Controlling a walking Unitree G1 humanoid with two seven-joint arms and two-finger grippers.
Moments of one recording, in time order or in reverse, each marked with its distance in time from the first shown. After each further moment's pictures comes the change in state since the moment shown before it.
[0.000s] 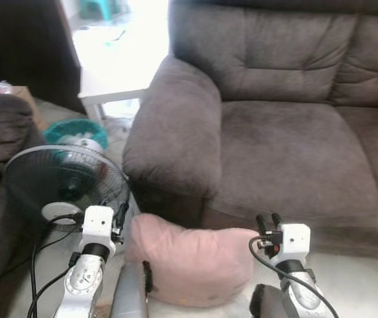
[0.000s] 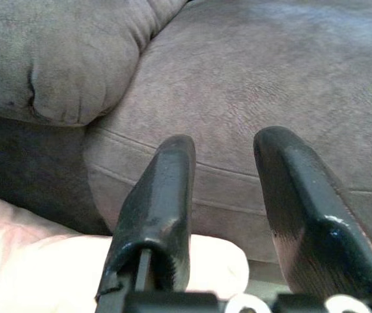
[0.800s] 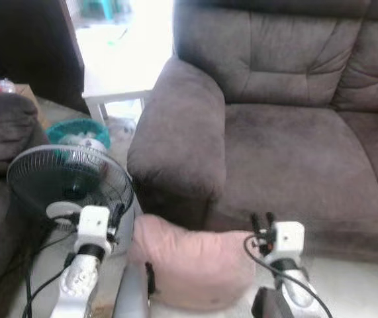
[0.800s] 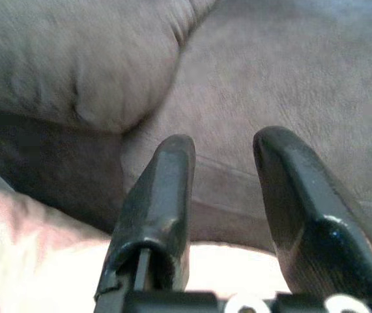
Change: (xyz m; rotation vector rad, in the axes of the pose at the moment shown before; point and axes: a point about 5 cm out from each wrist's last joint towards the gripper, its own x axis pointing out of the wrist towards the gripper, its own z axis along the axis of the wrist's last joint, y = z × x) left arm 0.000 0.002 -0.001 0.003 0.005 -0.001; right arm 0.002 0.007 0.001 0.003 0.004 0.014
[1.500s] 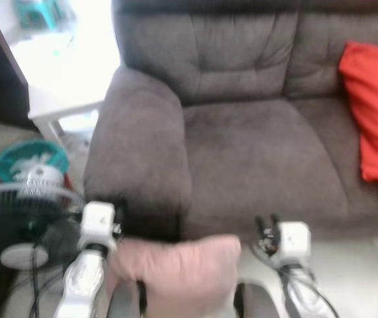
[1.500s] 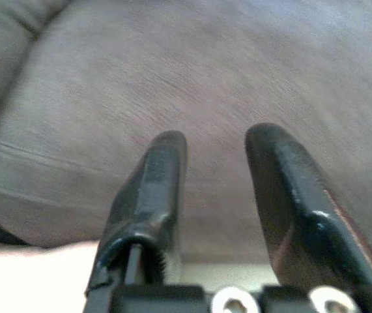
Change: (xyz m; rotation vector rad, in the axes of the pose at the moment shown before) left arm 0.002 -0.006 0.003 0.000 -0.016 -0.023; right arm -0.003 -0.018 -0.012 -0.010 0.051 -0.045
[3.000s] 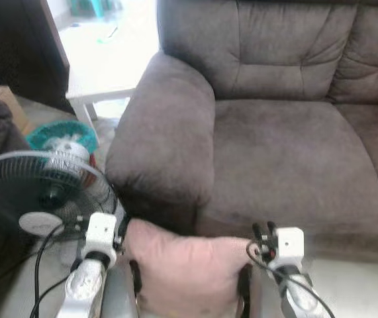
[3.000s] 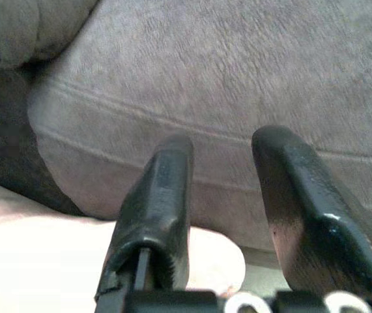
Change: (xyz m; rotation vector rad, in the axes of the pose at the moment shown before) left arm -0.005 0.003 -0.033 -0.017 0.155 -0.030; right arm 0.000 0.011 -0.006 0.001 0.018 0.063
